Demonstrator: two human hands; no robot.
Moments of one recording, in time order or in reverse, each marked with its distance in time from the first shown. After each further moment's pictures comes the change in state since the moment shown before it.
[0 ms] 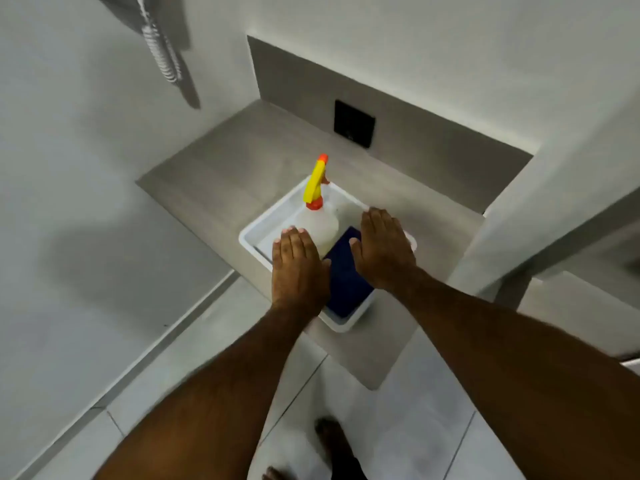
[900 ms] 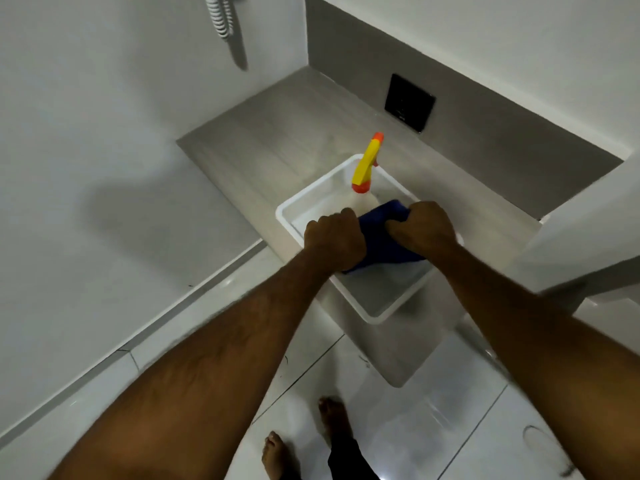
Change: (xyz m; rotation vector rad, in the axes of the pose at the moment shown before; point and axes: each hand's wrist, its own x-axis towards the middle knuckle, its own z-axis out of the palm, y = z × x) left_hand 0.041 -0.016 -0.057 -0.212 -0.243 0.015; right_hand 0.060 -0.009 -0.004 0.302 -0.484 0.397
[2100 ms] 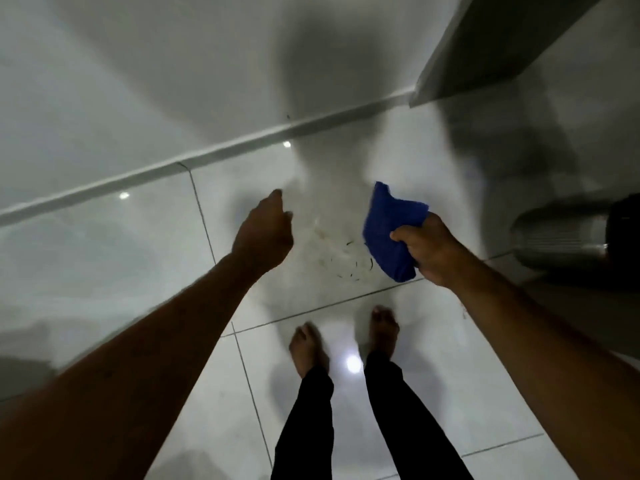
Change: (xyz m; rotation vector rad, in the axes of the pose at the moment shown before) left_hand -0.153 -0.538 0.281 -0.331 0.119 -0.624; right_hand -0.043 -0.102 0.520 0.559 -0.741 0.227
